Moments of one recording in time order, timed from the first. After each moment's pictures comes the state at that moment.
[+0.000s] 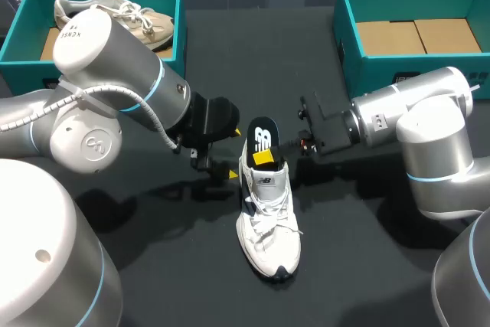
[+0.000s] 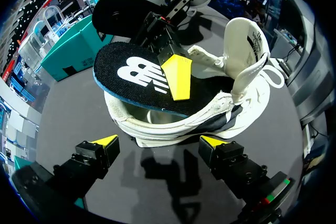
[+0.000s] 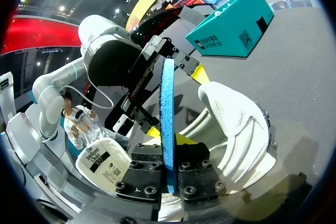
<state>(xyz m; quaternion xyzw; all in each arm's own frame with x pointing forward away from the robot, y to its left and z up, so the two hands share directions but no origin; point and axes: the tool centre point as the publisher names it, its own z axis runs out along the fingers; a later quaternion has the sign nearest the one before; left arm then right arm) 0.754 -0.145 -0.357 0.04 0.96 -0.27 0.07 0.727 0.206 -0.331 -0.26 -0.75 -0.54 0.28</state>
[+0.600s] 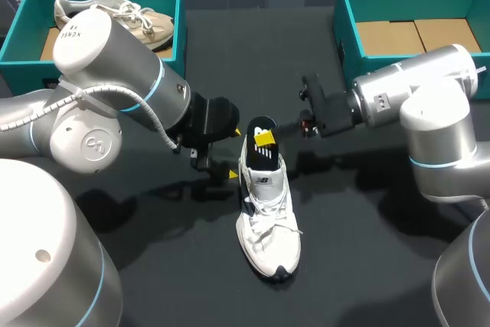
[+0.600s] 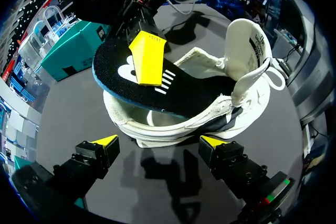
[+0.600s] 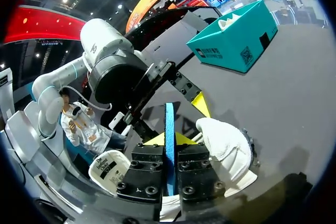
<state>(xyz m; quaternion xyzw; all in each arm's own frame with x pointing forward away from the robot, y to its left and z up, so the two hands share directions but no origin) 0.754 -0.145 -0.357 0.04 0.96 -0.27 0.07 0.751 0.202 -0.310 -0.25 -0.77 -0.53 0.27</state>
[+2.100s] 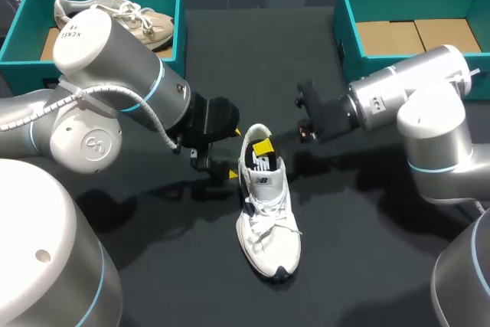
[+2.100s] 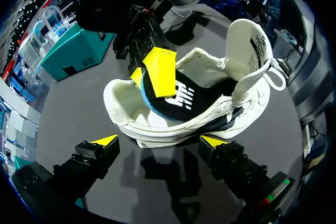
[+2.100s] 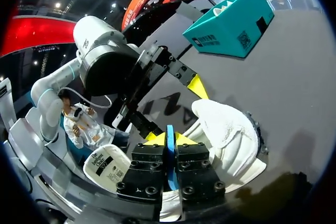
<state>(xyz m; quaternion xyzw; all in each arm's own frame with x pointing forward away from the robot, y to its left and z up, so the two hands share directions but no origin) 0.754 -0.145 -0.357 0.04 0.96 -0.27 0.07 0.739 0.205 -0.327 -0.27 -0.77 -0.50 0.30</state>
